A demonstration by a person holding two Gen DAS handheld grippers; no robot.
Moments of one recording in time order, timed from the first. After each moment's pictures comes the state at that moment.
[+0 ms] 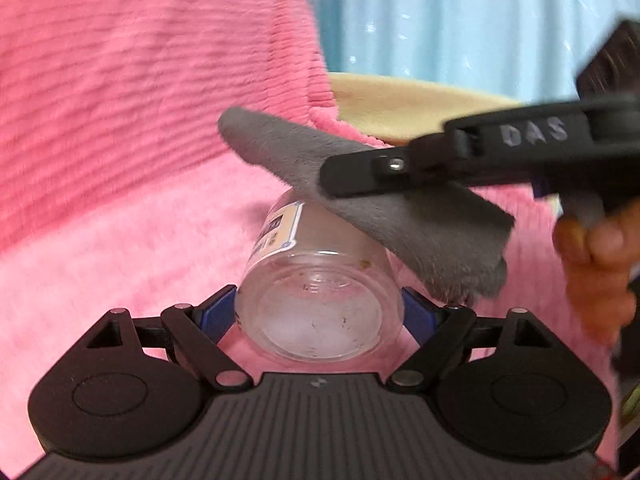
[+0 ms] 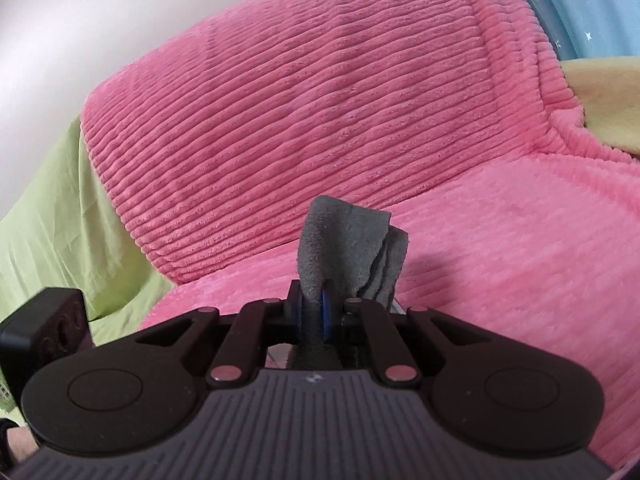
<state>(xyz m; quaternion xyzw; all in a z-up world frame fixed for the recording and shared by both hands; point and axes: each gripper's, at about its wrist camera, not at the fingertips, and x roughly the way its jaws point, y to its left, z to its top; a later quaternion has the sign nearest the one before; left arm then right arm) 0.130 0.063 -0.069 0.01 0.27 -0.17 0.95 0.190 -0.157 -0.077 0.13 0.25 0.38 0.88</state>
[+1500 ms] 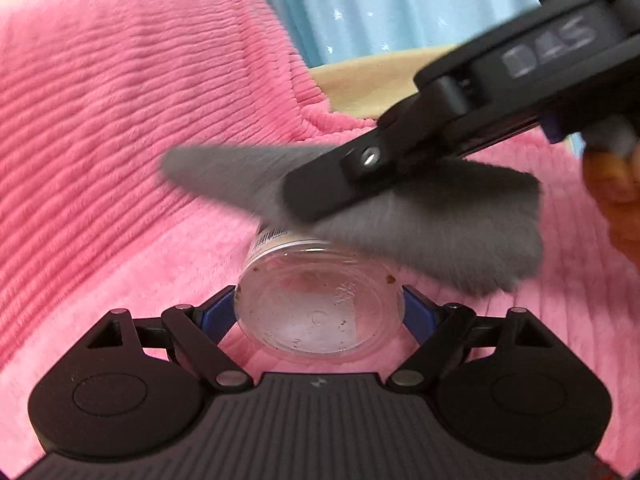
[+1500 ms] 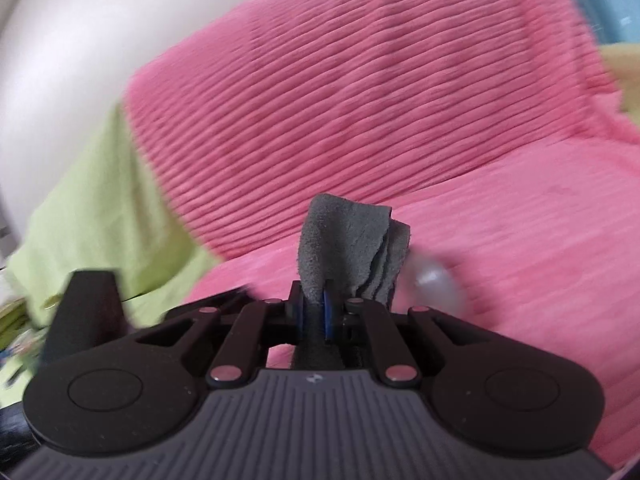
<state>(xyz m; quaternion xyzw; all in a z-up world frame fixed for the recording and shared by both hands) 0.111 0.034 -0.074 0.17 0.24 -0.14 0.95 0.177 -0.152 -0.077 0.12 0.27 0.46 0.84</state>
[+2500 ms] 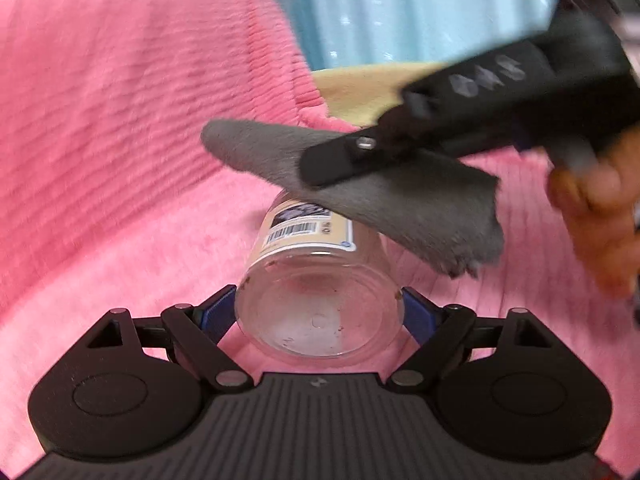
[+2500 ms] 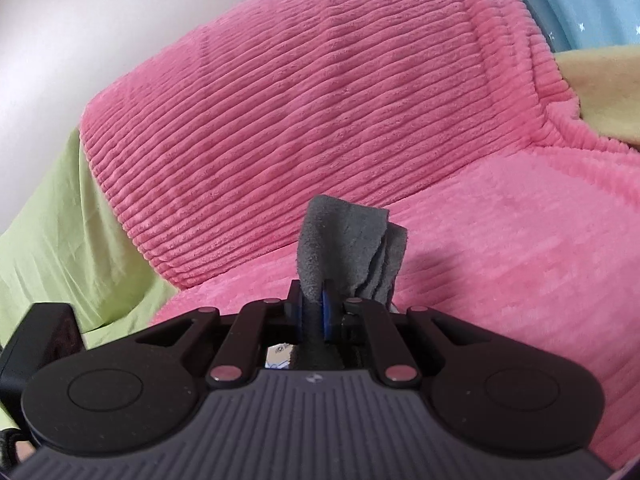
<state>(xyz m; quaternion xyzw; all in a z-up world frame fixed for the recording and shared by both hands) 0.115 0.049 -0.071 0.09 0.25 -0.16 0.95 0.191 -0.164 -0.077 0.15 0.25 0.38 0.88</state>
